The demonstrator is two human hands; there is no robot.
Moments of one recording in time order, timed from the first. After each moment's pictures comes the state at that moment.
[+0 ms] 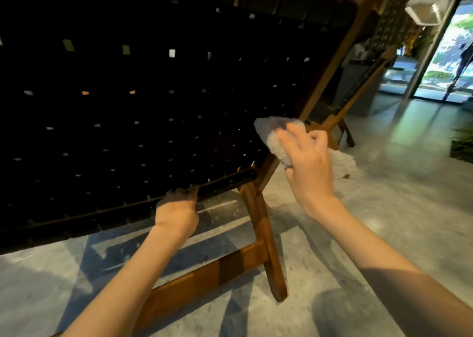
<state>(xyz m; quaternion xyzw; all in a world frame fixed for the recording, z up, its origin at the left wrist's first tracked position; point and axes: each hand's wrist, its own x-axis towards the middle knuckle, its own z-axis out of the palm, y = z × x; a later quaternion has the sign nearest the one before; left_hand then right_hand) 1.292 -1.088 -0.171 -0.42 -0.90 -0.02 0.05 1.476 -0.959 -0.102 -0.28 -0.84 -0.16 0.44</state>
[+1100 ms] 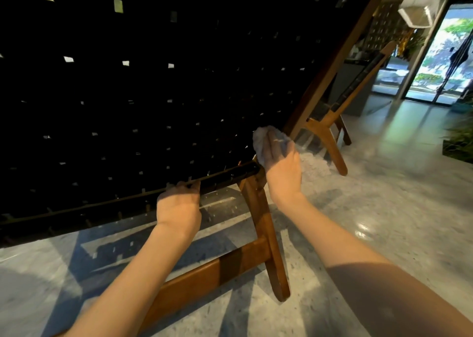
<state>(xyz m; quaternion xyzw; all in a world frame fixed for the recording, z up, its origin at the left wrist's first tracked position) 1.297 -1.088 -0.185 -0.42 -0.90 0.00 0.13 1.411 -0.911 -0.175 -0.39 -0.86 -0.02 0.31</state>
